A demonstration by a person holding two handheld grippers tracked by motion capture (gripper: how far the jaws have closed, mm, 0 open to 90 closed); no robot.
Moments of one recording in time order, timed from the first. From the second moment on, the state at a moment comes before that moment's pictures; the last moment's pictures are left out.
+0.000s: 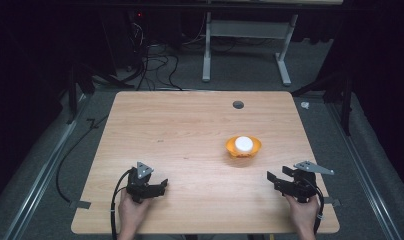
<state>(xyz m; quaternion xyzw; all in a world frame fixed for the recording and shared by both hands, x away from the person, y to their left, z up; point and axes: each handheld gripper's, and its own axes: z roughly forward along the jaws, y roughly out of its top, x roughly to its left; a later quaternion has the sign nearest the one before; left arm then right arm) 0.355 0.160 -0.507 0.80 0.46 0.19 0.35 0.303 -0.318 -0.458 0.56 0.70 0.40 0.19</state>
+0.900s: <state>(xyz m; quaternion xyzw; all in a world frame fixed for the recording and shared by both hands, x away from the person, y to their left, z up) 0.355 0.160 -0.507 0.80 0.46 0.19 0.35 0.301 -0.297 -0.484 0.55 0.72 0.38 0.18</state>
